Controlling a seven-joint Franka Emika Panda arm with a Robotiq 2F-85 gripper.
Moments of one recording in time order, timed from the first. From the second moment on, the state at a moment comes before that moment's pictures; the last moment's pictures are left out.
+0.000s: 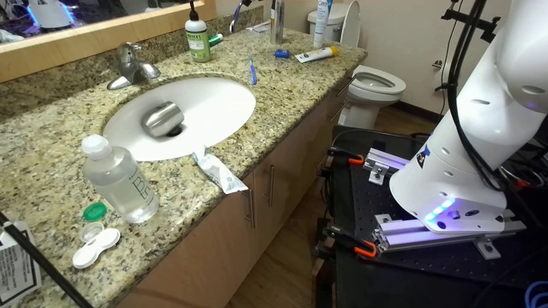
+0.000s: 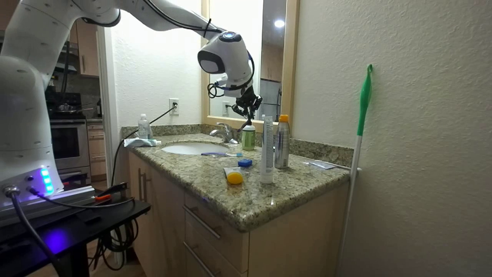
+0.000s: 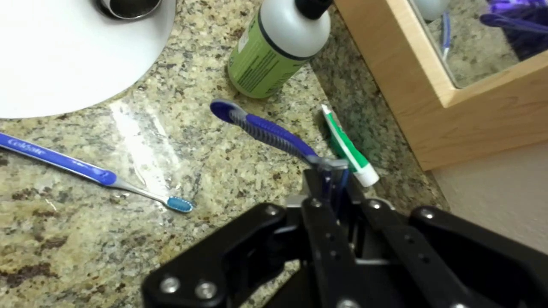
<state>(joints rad) -0.47 0.38 -0.47 -1.84 1.13 2.31 0.74</state>
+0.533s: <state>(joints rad) -0.44 0.45 -0.46 -1.80 0.99 2.30 0.88</state>
